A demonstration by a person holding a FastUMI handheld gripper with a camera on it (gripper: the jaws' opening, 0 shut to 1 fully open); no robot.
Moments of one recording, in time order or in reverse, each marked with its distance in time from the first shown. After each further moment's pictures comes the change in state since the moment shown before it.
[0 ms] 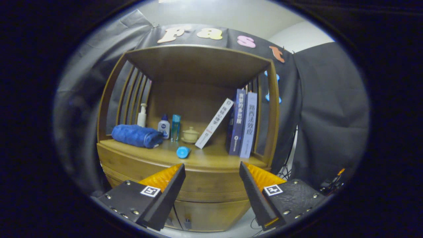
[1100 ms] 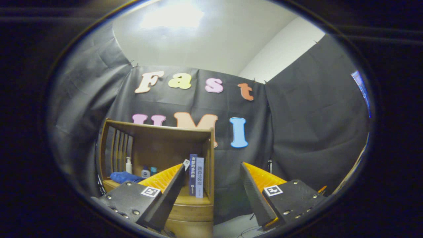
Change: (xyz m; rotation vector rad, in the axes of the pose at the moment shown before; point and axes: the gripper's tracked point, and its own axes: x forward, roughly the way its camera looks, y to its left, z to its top) arm -0.125 -0.196 0.172 0.128 -0.317 -0.140
